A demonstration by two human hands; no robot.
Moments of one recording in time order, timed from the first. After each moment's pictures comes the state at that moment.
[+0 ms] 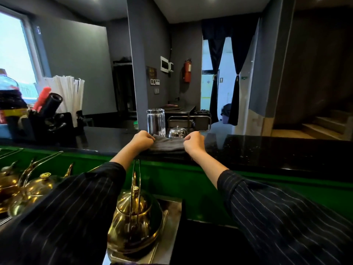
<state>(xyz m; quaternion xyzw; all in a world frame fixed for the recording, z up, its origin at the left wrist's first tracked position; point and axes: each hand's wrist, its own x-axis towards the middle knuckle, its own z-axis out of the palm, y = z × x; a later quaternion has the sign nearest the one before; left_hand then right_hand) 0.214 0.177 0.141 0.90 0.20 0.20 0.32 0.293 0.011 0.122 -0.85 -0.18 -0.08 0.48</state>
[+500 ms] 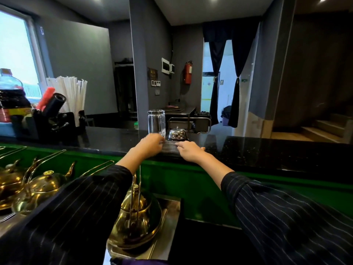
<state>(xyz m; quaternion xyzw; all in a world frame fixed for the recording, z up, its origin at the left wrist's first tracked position) 0.216 0.151 0.134 0.98 0.12 0.16 0.05 0.280 -0.003 0.121 -0.91 -0.35 0.04 0.23</state>
